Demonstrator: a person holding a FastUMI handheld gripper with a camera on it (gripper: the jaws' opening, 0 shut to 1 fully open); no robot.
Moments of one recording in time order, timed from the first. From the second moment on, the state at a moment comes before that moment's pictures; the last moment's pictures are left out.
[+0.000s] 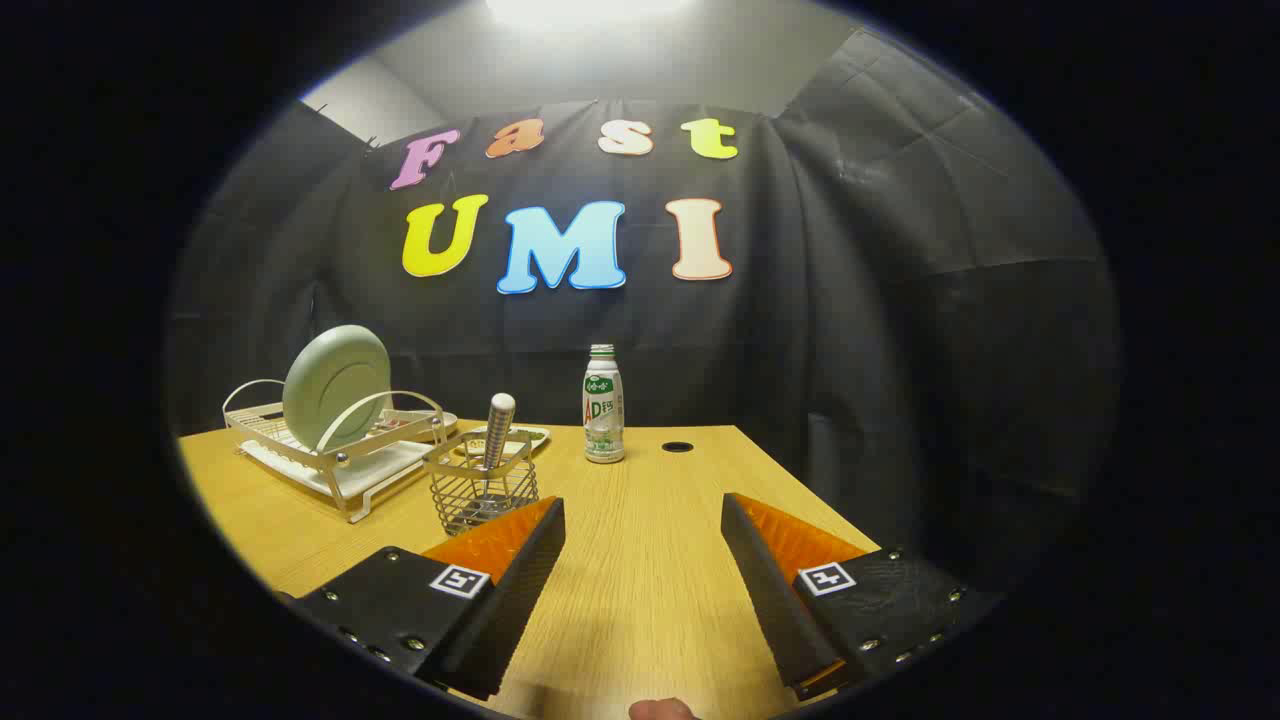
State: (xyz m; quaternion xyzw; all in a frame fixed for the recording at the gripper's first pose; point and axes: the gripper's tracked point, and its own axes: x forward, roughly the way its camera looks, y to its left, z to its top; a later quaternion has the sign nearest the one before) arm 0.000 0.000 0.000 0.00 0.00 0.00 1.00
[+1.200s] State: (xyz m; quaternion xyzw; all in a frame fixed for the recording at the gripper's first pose) arm 0.019 0.015 0.191 0.01 -0.02 -0.09 1.00
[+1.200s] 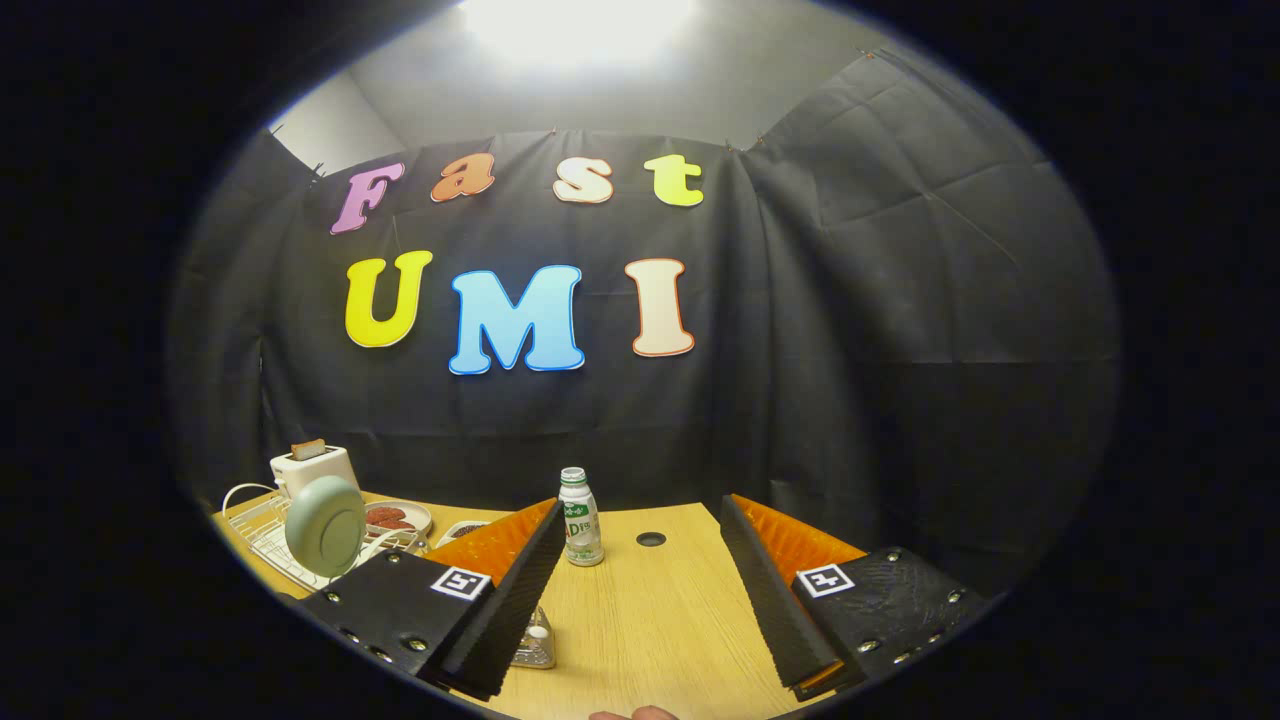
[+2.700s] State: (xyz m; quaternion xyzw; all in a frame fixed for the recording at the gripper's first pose) arm 0.117 0.312 0.235 0.01 0.14 0.04 0.99
